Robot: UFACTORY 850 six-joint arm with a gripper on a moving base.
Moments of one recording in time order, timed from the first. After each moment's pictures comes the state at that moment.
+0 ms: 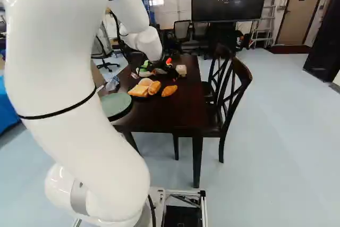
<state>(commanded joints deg) -4.9 -8.4 -54.4 18.3 -10.0 0.0</state>
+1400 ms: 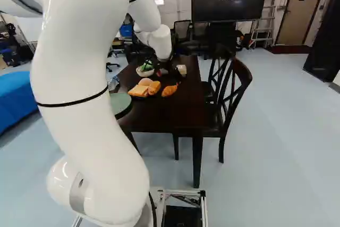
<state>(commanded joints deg) -8.8 -13.9 -60.7 22.9 -18.7 0.0</state>
